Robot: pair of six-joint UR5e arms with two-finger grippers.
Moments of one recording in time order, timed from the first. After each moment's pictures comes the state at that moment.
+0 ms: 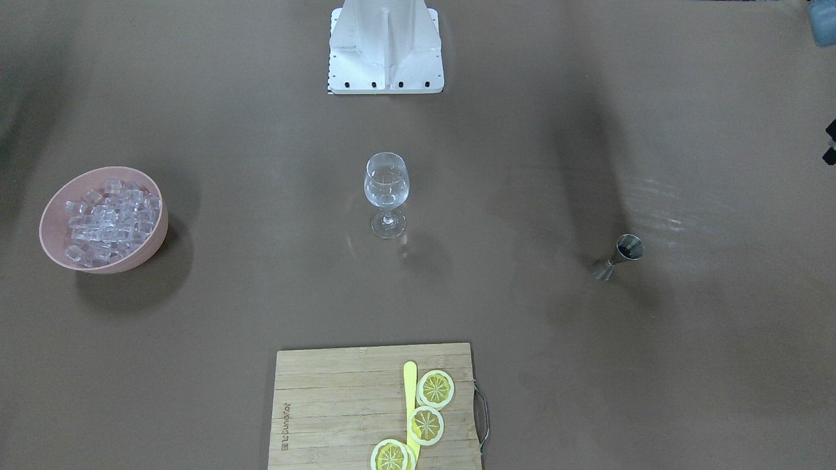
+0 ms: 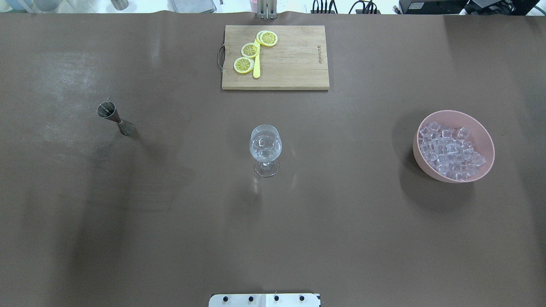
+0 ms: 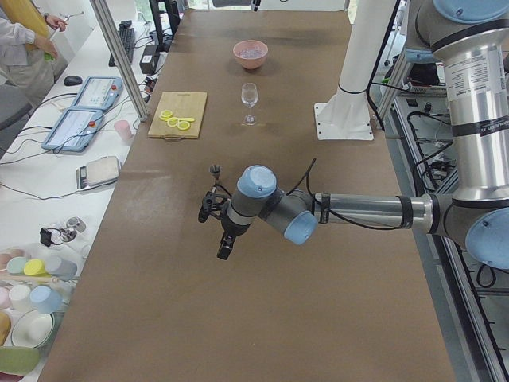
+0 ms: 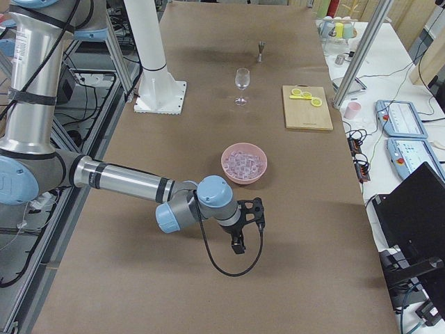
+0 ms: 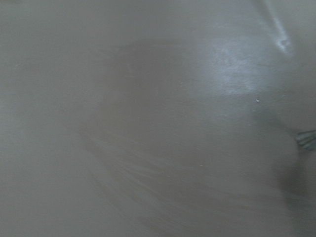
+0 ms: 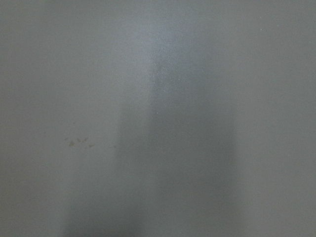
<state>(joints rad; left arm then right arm) -1.37 -1.35 -1.78 -2.16 -2.13 -0.33 1.54 -1.80 1.59 -0.93 2.29 0.20</state>
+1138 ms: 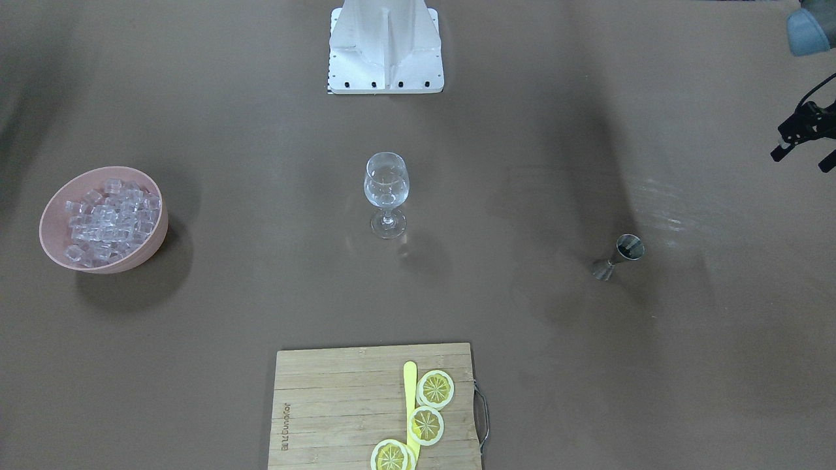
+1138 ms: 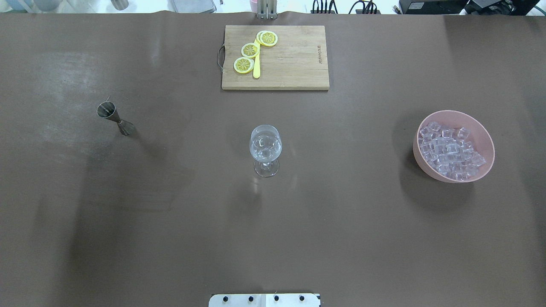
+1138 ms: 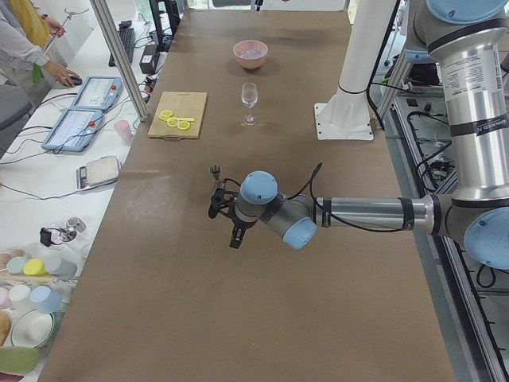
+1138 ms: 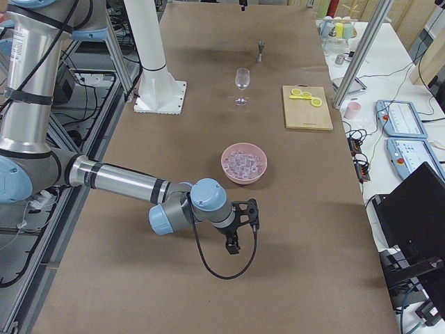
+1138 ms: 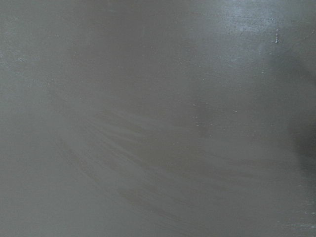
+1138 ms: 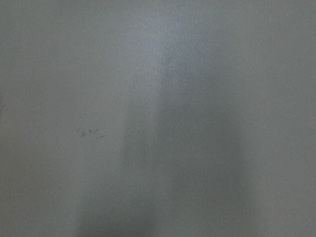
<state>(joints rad) -1.34 -1.33 -1.75 -2.31 -2.37 -0.43 1.55 -1.82 1.60 -0.92 2.33 0.20</state>
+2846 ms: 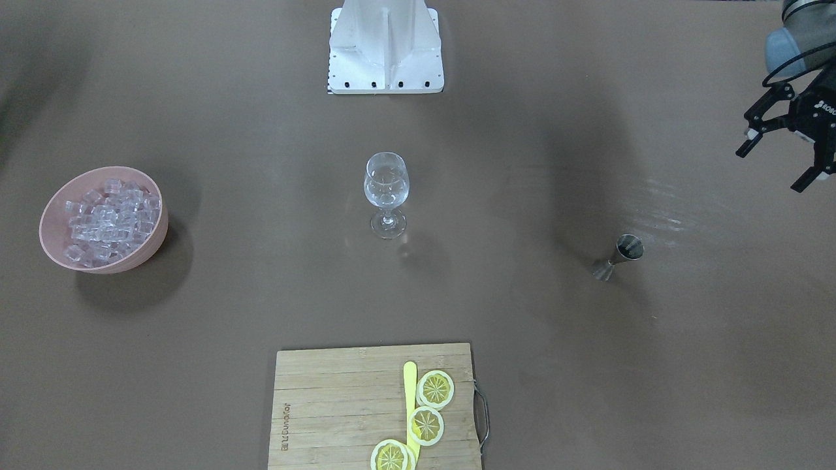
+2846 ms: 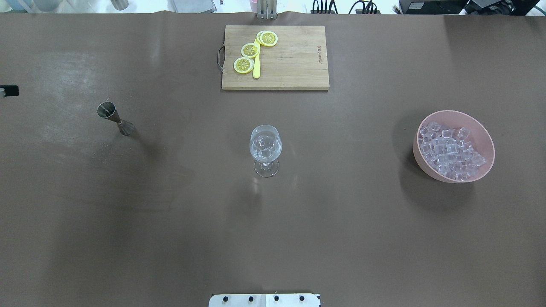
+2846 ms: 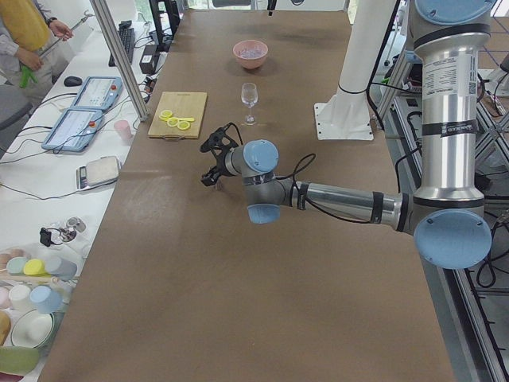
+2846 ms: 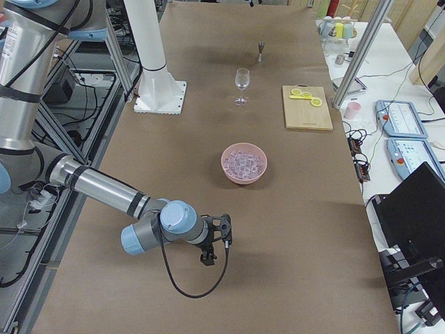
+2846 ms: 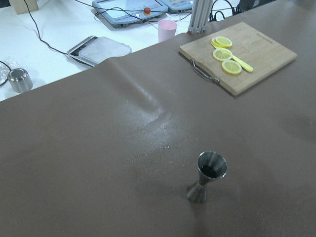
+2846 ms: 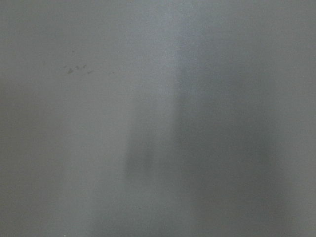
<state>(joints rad) -1.18 -1.52 -1.74 -2.85 -2.12 -0.64 1.55 -1.93 1.50 -0.72 2.39 0.21</state>
